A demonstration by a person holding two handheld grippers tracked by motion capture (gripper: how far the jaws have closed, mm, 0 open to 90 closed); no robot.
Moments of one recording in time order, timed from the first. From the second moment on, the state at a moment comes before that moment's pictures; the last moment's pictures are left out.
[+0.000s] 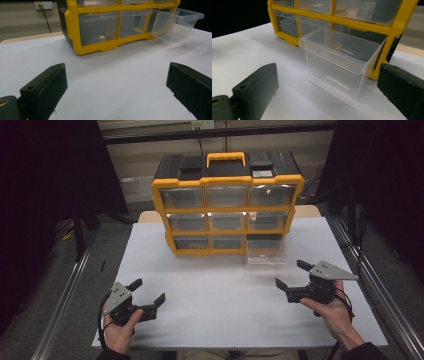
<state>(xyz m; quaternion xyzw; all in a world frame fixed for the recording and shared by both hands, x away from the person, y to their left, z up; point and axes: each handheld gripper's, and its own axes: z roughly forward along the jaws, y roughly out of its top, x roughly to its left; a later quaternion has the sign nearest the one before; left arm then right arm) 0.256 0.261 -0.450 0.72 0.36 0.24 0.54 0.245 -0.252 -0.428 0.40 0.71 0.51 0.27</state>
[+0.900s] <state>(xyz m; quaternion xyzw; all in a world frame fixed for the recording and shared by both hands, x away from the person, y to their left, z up) 0.256 0.262 -0.449 0.72 0.37 0.25 0.54 0.268 -0.236 -0.433 0.38 0.73 0.52 0.24</state>
